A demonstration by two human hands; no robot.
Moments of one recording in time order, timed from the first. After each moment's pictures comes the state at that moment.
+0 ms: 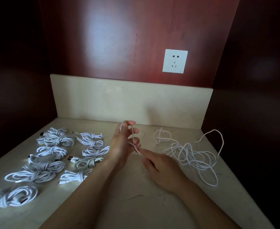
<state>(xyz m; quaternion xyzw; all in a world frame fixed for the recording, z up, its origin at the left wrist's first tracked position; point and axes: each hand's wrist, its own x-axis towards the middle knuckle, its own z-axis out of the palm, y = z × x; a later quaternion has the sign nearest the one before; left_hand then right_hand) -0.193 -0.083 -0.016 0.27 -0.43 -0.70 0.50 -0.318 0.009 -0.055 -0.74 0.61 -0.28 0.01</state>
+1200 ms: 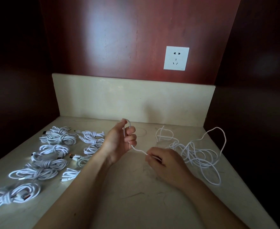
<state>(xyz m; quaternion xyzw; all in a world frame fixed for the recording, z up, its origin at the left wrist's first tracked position) -0.176 -0.099 -0.013 0.21 -0.37 -0.81 0.40 -0.328 0.011 -0.052 -0.71 0.62 -0.34 0.04</state>
